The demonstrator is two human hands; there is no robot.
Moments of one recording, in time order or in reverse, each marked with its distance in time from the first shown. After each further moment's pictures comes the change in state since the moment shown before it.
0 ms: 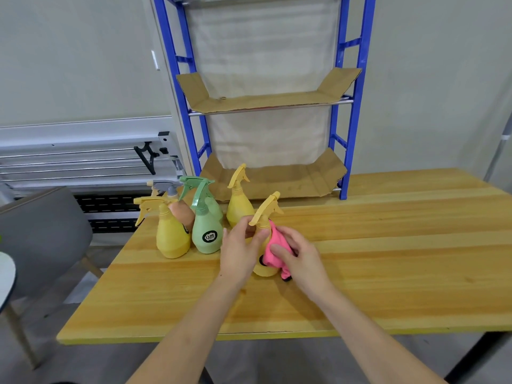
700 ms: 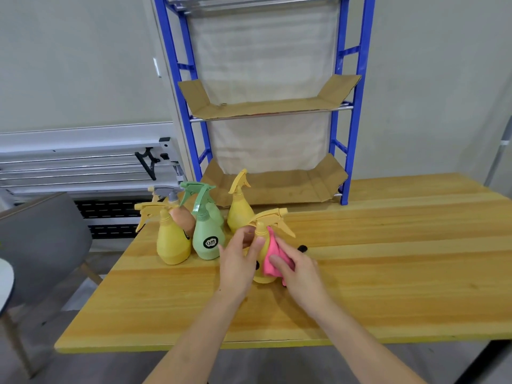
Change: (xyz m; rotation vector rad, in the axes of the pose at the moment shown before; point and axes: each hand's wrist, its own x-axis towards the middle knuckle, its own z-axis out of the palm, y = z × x) left_hand -0.003 -0.023 0.008 -0.097 0.037 0.027; right_hand -0.009 0.004 0.008 -0.263 0.010 -0.103
